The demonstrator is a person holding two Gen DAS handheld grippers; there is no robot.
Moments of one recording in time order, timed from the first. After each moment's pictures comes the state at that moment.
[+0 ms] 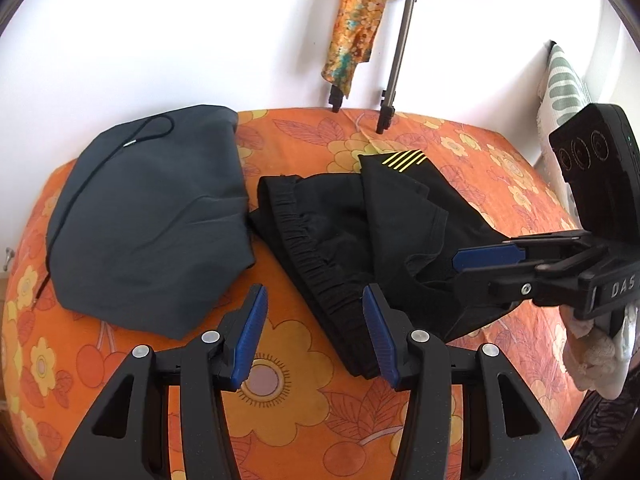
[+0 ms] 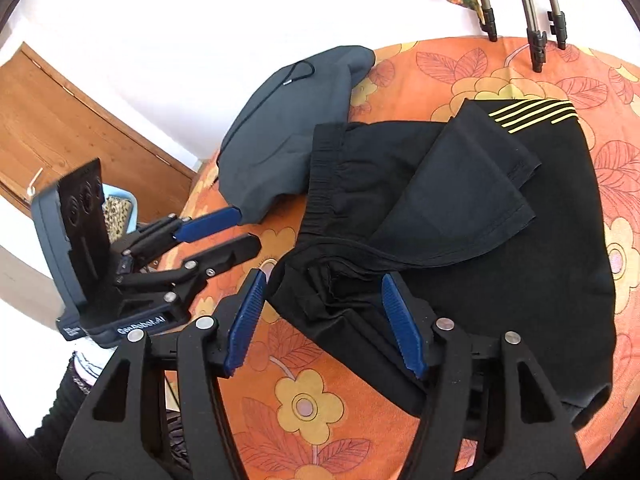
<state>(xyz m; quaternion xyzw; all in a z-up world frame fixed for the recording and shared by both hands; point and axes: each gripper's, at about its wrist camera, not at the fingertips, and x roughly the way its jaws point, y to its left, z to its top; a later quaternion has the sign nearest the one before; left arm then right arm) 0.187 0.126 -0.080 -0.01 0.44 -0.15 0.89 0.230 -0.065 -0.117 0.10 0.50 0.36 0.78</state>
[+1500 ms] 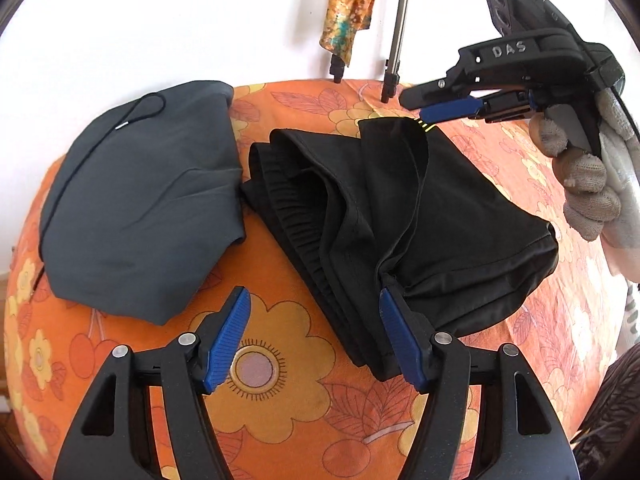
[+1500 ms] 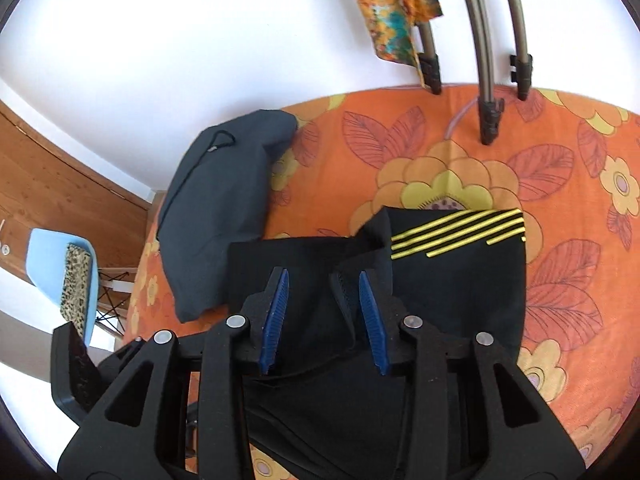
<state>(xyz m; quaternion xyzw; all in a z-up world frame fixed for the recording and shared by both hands) 0.182 0.117 -0.116 0.02 0.46 -0.13 0.88 0.339 -0.072 -0.100 0.09 0.53 0.26 0.81</state>
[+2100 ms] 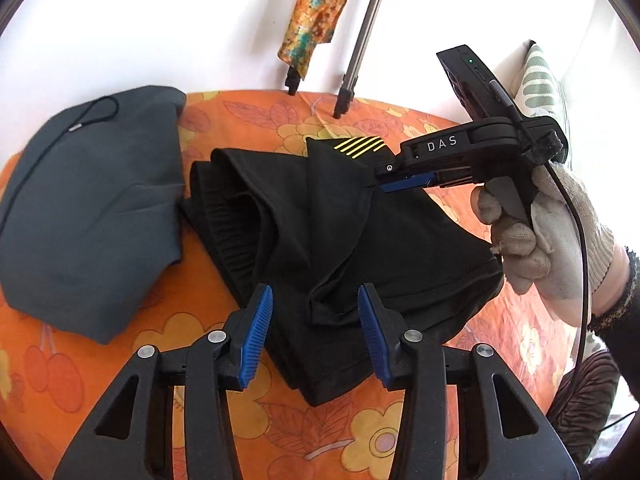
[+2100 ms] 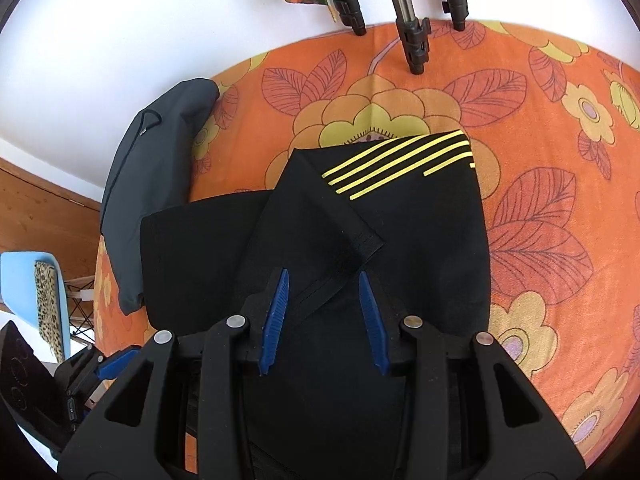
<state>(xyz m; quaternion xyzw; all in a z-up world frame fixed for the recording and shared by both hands) 0.199 0.112 -0.110 -0.06 0.45 -0.21 0.86 0.346 -0.096 -0.145 0.10 0.58 0.18 0.79</state>
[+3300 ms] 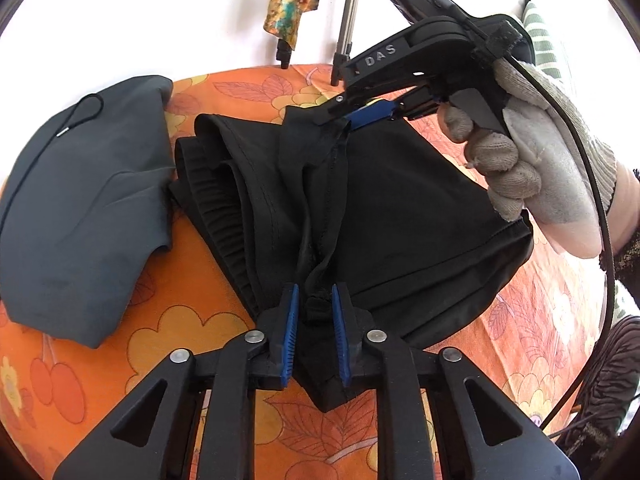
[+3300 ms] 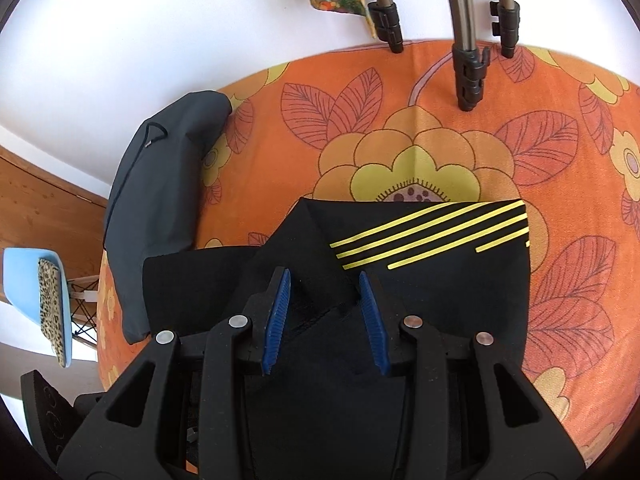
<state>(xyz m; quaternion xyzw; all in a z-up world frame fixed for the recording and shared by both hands) 0.200 0.094 -0.129 0.02 0.47 -0.21 0.86 0.385 -0.069 -0.149 0.08 0.57 0.22 0.79</state>
